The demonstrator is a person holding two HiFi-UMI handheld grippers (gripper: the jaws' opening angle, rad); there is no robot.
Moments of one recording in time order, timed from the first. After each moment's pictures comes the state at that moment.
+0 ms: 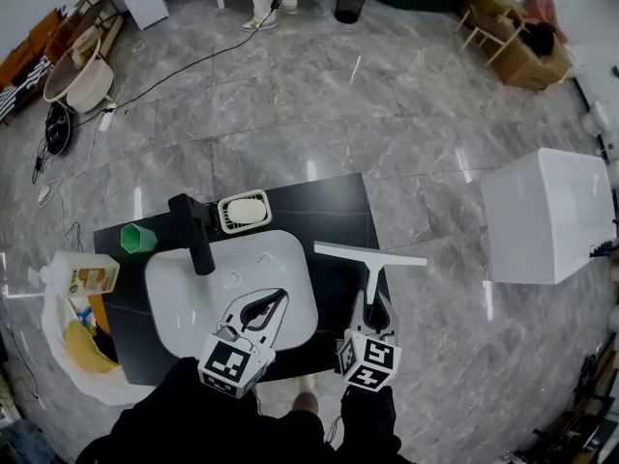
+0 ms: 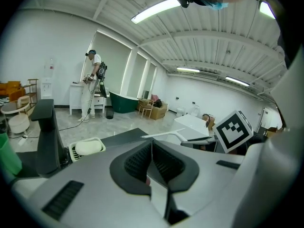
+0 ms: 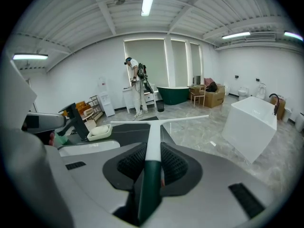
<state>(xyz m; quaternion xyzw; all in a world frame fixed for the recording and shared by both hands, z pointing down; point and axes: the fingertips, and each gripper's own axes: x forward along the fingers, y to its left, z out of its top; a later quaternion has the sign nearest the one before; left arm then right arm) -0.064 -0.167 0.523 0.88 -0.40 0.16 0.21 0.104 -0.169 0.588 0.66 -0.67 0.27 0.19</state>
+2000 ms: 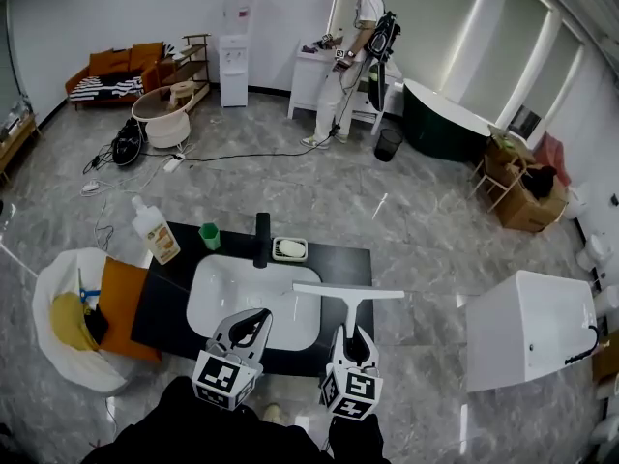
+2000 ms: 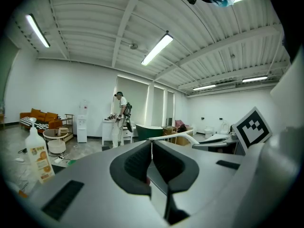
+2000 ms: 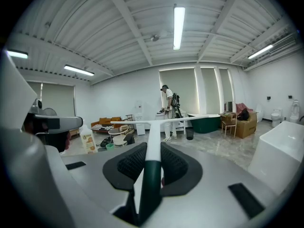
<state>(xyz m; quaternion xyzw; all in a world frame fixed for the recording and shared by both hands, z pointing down) -0.136 0.025 0.344 0.81 -0.58 0.04 0.08 0.023 -0.020 0.388 0.55 -0.82 0.12 0.10</state>
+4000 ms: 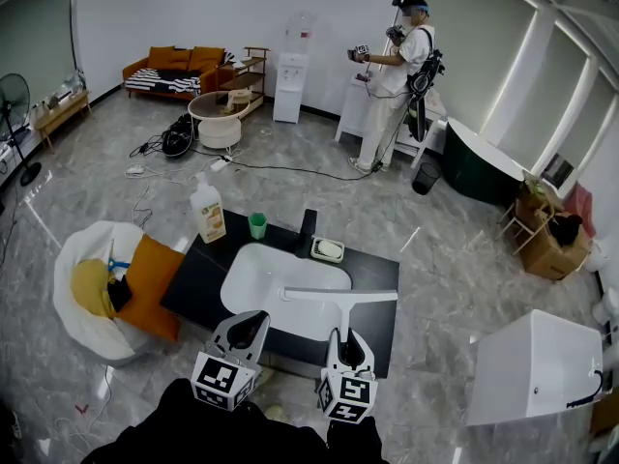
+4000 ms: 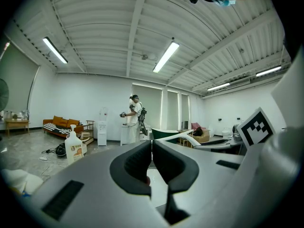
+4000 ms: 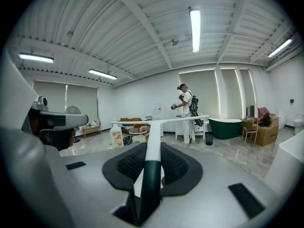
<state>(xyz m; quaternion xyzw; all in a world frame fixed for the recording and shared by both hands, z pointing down) -0.170 0.151 0.330 0.74 -0.67 0.03 0.06 -0.028 0.080 0.375 0.45 -0.88 0.08 0.10</state>
